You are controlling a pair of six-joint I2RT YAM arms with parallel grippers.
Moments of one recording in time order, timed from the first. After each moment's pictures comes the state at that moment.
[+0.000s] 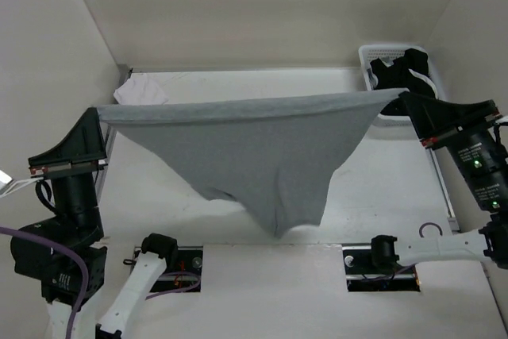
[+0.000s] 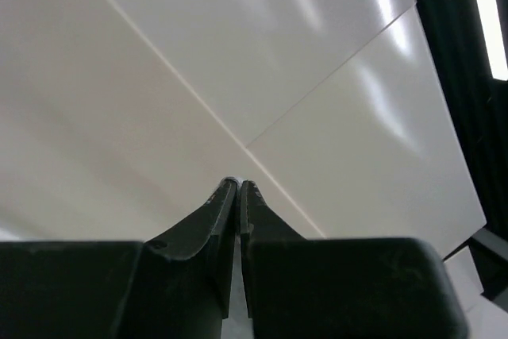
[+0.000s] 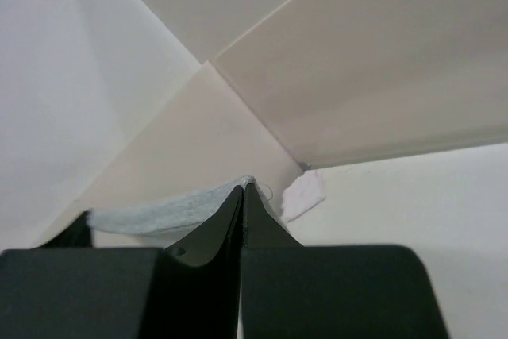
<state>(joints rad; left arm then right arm) -0.28 0.41 1.18 -0.20 -0.38 -0.83 1.45 0.68 1.49 -0.26 0.95 0.27</state>
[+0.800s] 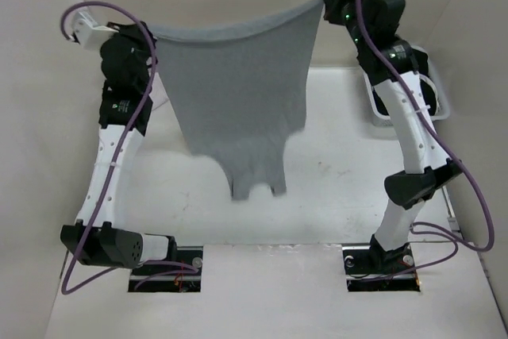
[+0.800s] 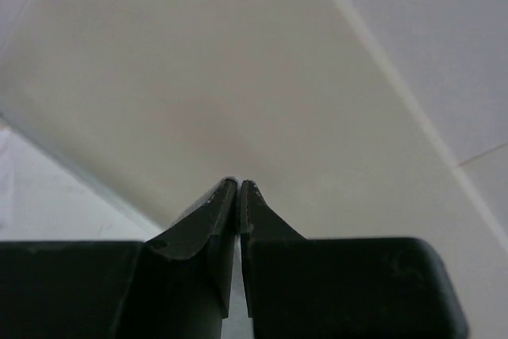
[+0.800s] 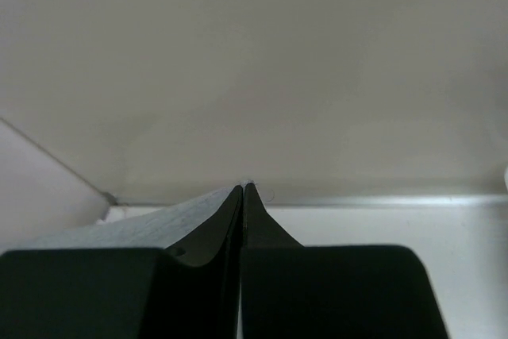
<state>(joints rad) -0.10 1.32 1.47 -0.05 -0.40 -0.81 0.38 1.81 2.26 -0.42 0.20 0.33</state>
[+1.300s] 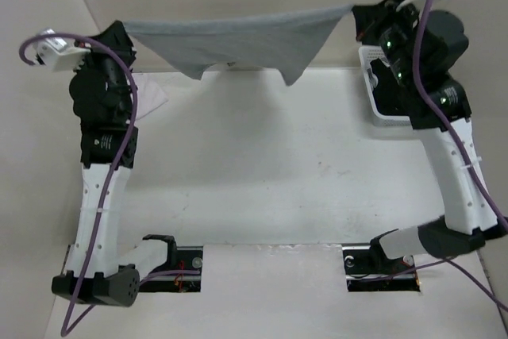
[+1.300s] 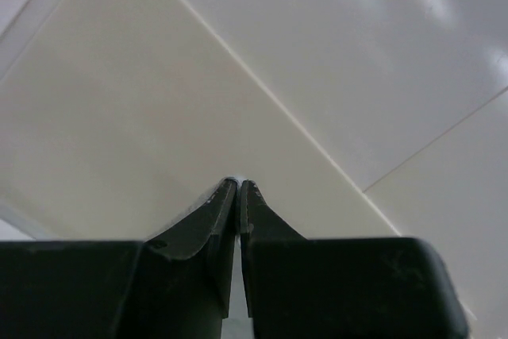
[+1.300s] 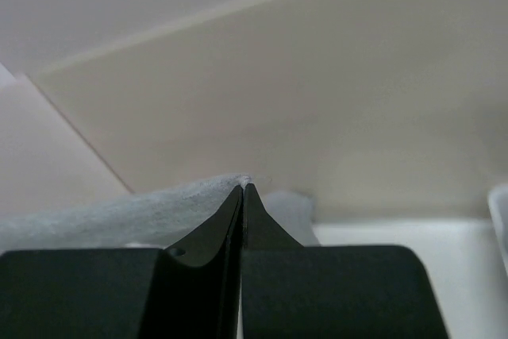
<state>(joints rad) -0.07 1.12 1.48 0.05 -0.37 -0.77 0.37 1.46 2.10 -0.41 0.15 0.33</state>
